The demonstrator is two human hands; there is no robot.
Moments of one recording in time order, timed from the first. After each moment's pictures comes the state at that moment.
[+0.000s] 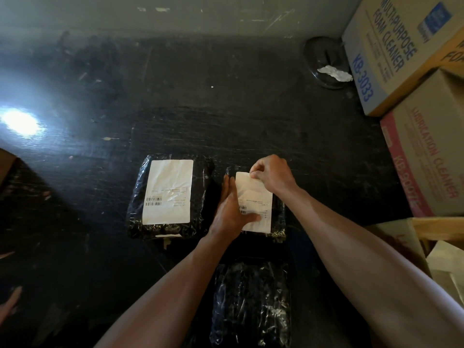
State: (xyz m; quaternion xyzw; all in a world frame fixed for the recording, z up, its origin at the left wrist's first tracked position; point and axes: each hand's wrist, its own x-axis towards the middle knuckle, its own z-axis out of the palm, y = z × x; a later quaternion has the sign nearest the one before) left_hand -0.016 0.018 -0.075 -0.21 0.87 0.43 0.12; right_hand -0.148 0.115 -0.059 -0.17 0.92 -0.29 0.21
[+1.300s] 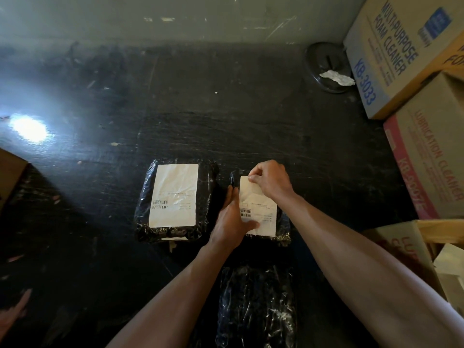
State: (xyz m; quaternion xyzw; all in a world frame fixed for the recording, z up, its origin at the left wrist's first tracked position) left_hand -0.003 0.014 -0.063 -0.21 0.87 0.42 0.13; right_hand -0.137 0.104 -0.058 -0.16 0.92 -0.32 0.19
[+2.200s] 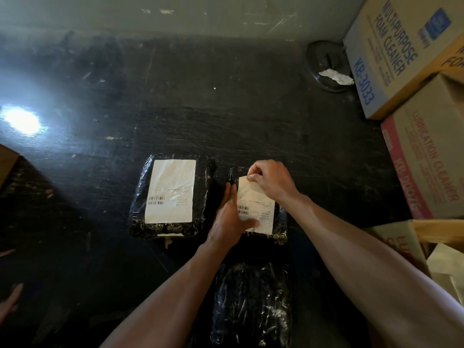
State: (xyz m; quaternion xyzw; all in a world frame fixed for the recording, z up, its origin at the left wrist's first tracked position) left_hand -0.003 0.017 -0.072 -0.22 0.87 0.43 0.12; right_hand -0.138 0.116 -0.054 -0.23 0.90 -0.31 0.21
